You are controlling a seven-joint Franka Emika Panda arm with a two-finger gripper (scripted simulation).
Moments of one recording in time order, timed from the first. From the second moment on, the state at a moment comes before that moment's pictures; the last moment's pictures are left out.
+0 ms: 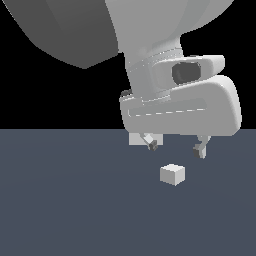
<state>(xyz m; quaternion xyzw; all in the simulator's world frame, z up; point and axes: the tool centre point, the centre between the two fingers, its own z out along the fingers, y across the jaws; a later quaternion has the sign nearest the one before) -0.053 -0.086 0.061 0.90 -0.39 0.19 0.08</state>
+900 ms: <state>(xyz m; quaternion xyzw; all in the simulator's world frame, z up) -0.056 -0.087 0.012 0.90 -0.39 0.19 0.08</state>
